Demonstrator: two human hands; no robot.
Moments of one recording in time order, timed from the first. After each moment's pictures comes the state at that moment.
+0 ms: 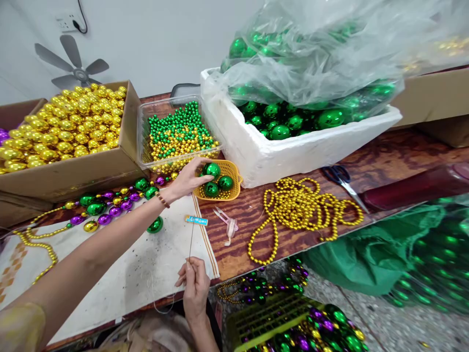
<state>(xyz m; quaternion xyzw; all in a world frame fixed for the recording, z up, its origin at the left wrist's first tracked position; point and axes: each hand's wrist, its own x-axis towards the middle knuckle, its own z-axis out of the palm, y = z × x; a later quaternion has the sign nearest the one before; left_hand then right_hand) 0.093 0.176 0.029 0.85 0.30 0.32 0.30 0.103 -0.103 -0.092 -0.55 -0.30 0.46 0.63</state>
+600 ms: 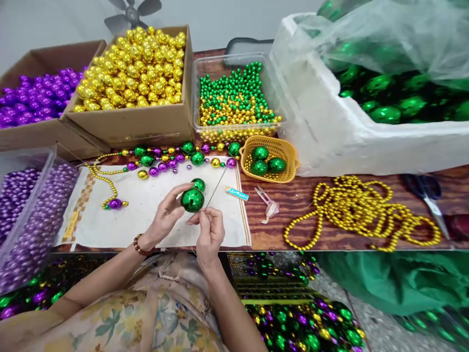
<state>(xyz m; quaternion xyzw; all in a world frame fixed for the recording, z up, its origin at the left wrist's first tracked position) -0.071 -0.033 0.010 0.60 0.38 0.51 0.48 0.049 -0.070 -0.009 -0.47 -0.38 0.45 0.66</state>
